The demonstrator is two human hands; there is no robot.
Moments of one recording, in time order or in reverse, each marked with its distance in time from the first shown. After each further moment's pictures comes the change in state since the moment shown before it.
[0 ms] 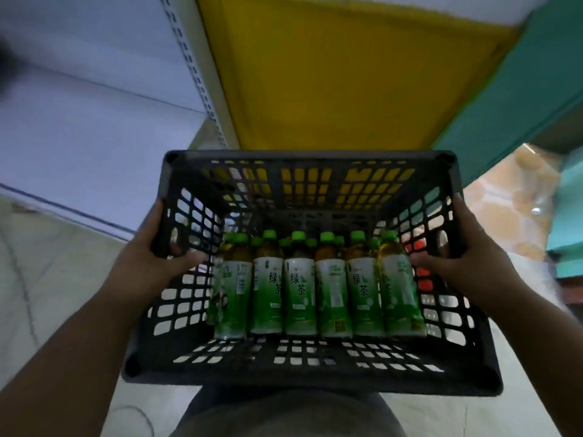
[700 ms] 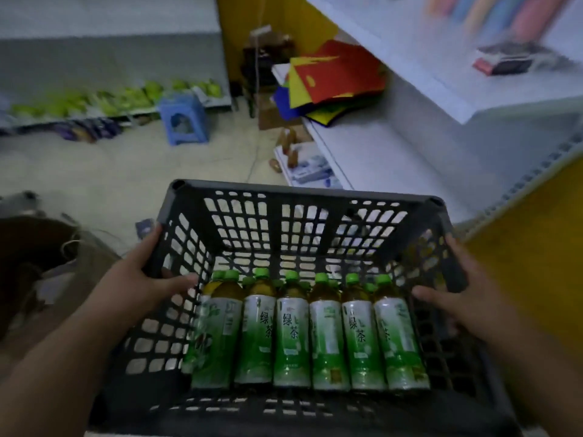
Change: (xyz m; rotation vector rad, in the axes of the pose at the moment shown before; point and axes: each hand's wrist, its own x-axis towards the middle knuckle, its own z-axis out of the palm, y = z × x) left_hand -0.401 -0.140 -0.226 -0.305 0.783 -0.563; right_hand -0.150 -0.287 0.205 -0.080 -0.681 -0.595
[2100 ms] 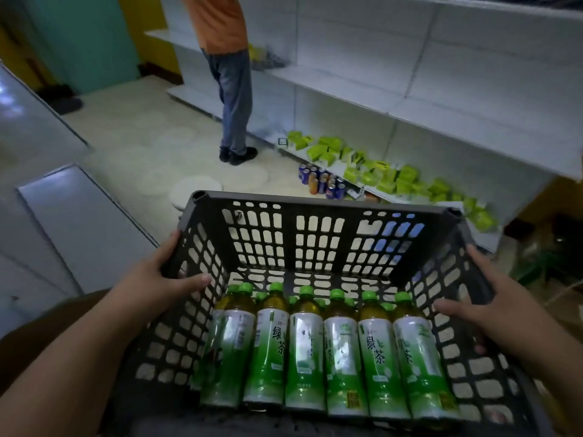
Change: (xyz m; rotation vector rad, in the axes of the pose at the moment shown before) left_hand 0.662 -0.009 -0.400 -0.290 0.668 -0.457; right_hand 0.790 -0.635 0.587 -0.160 -0.742 -0.456
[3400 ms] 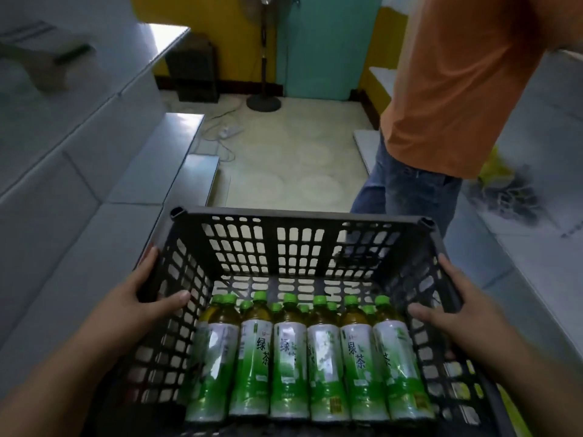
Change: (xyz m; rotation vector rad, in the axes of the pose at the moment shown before) left_hand 0.792 0.132 -0.219 -0.322 0.771 -0.321; right_hand 1.043 -0.533 0.453 -0.317 -0.703 -0.504
